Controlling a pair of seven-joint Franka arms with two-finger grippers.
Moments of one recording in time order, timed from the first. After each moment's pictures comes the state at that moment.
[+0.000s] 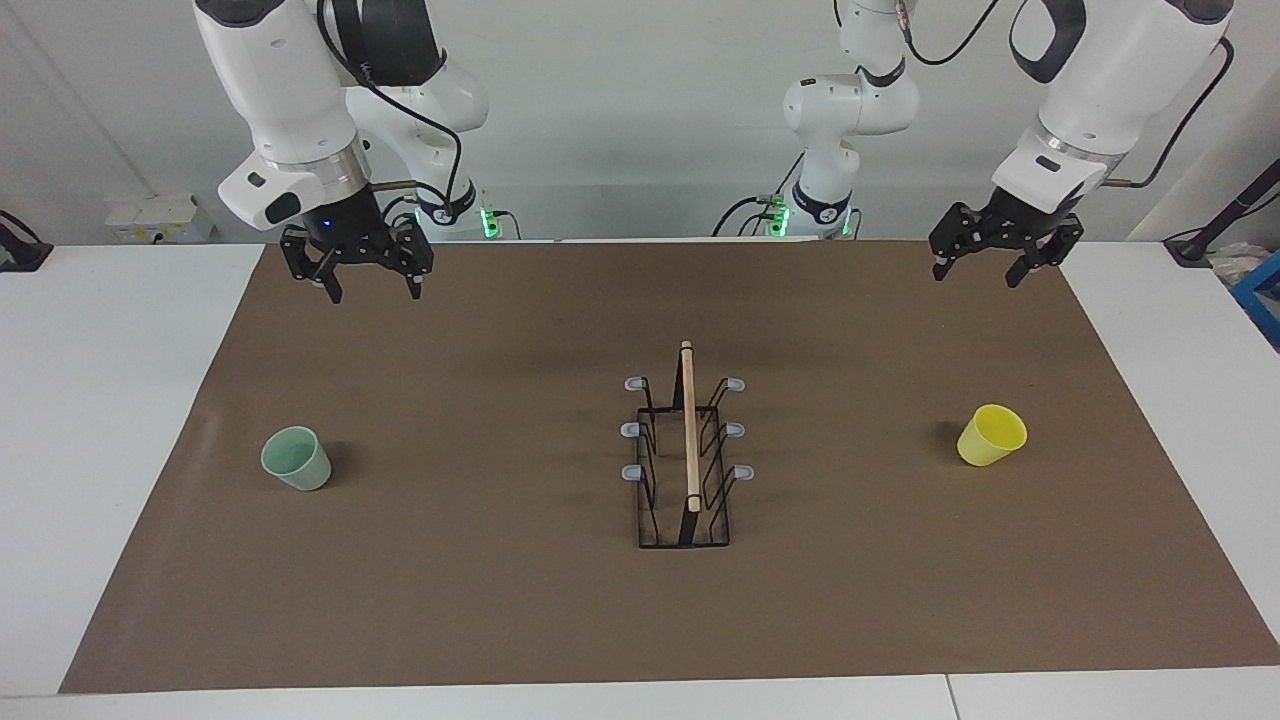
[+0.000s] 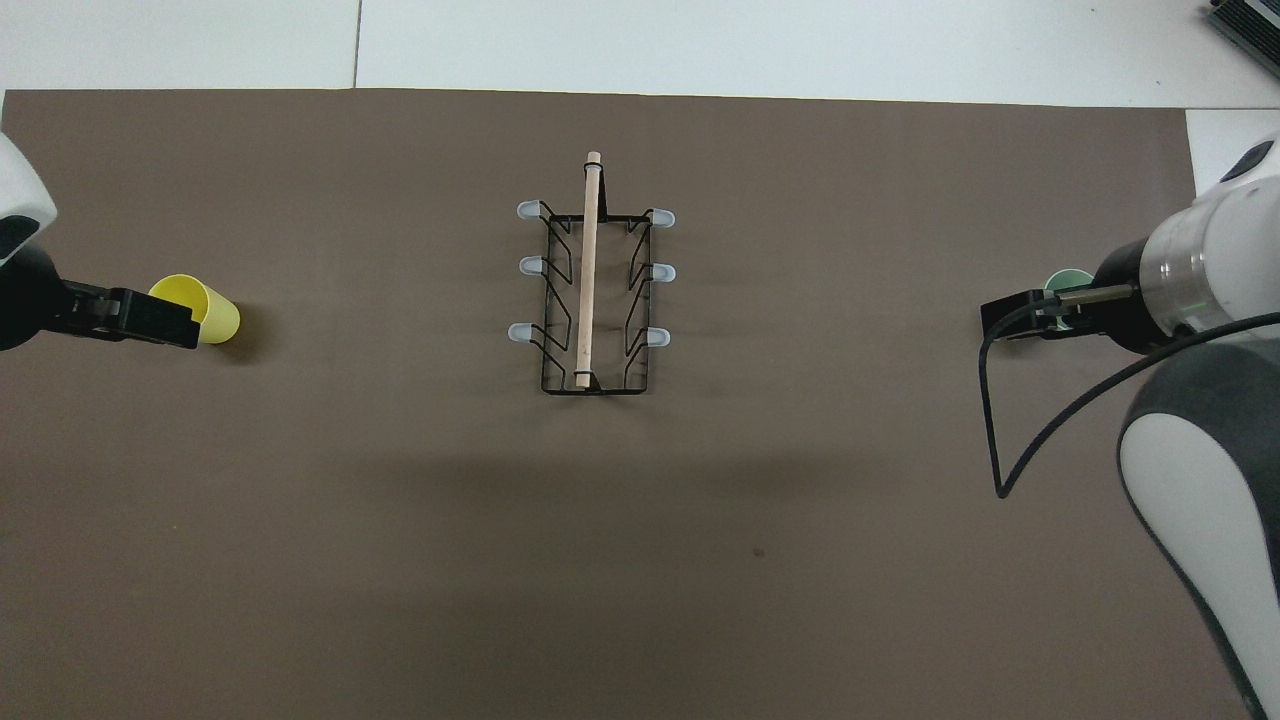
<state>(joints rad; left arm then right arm) -0.06 -0.04 -0.02 -1.65 -0.05 1.62 0.10 0.04 -0.03 0.08 -1.68 -0.02 1.70 0.08</state>
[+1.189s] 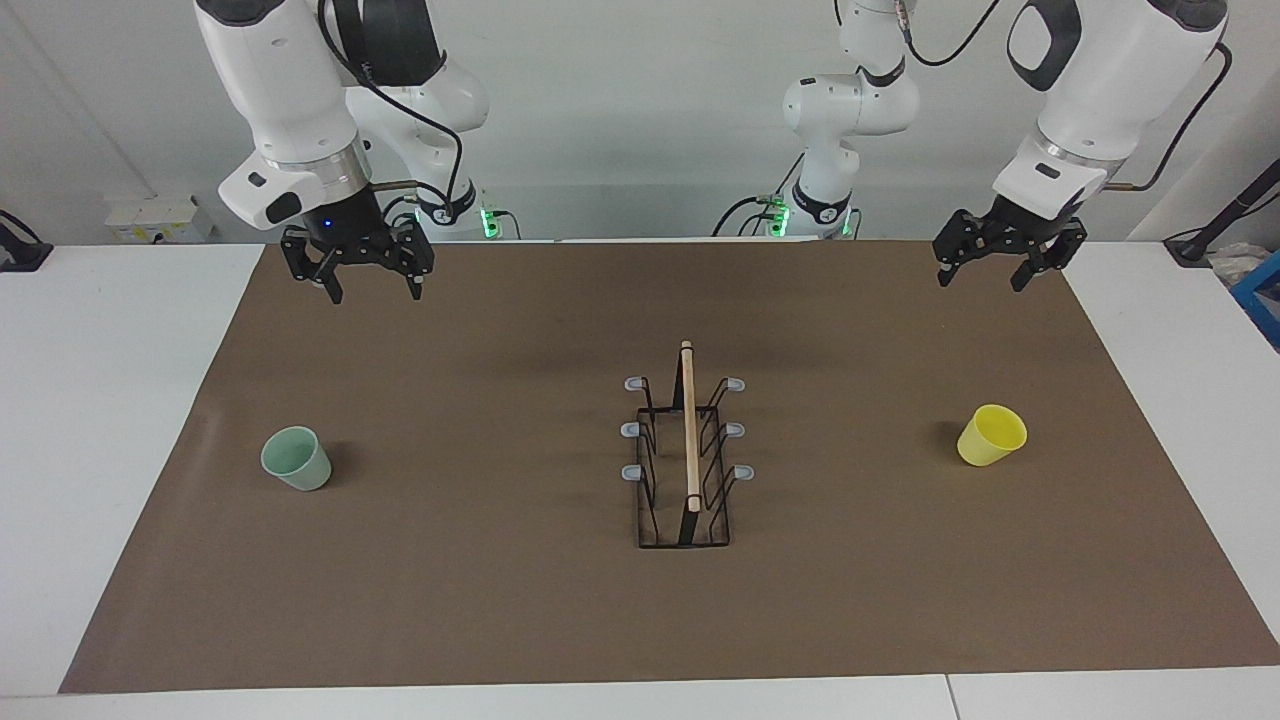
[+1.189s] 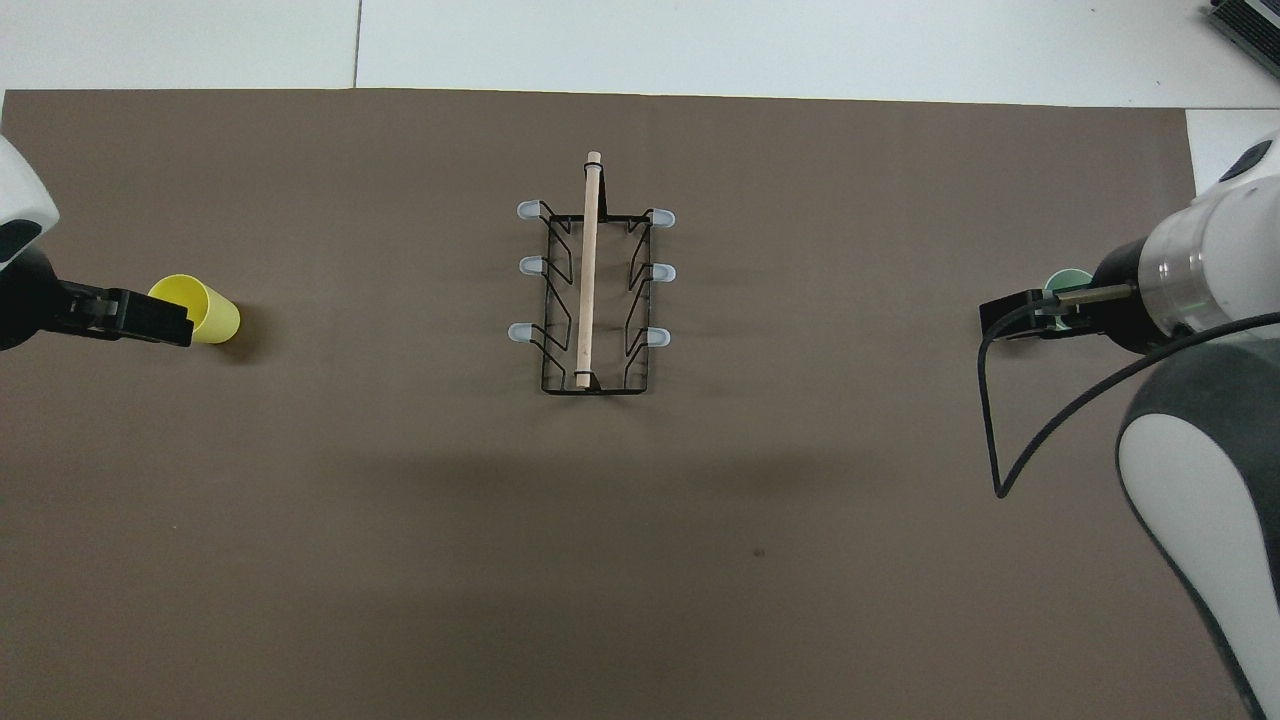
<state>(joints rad) -0.07 -0.03 0.02 -1.67 -0.02 1.65 0.09 0.05 -0.03 0.08 -1.68 -0.02 1.70 0.08</state>
